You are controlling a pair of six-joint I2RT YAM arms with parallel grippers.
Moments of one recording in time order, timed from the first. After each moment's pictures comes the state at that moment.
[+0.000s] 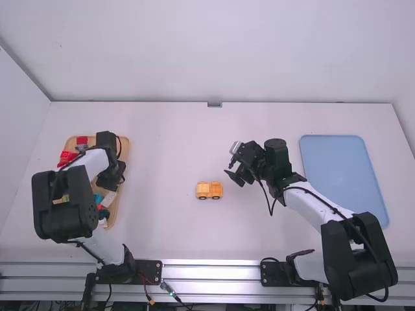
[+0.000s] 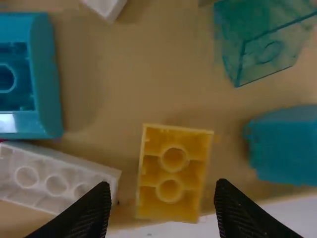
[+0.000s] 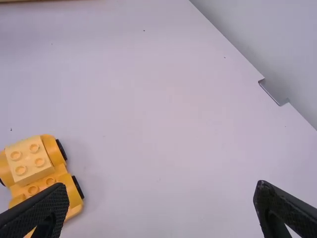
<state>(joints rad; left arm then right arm) 0.27 1.74 0.98 -0.61 -0.24 -1.13 0.30 1.44 0.64 0.16 -0.51 -0.63</state>
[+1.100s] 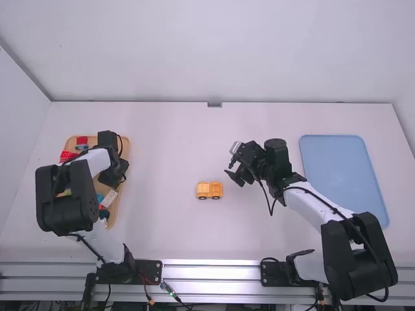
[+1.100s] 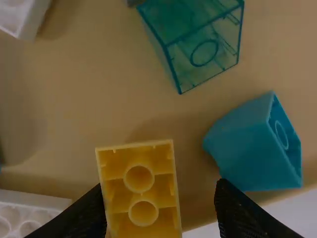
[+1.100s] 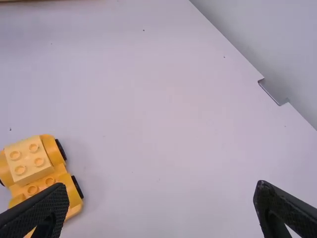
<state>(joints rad) 0.27 1.80 0.97 -0.50 -0.20 -1.00 0.30 1.44 0.64 0.16 -0.51 -0.63</state>
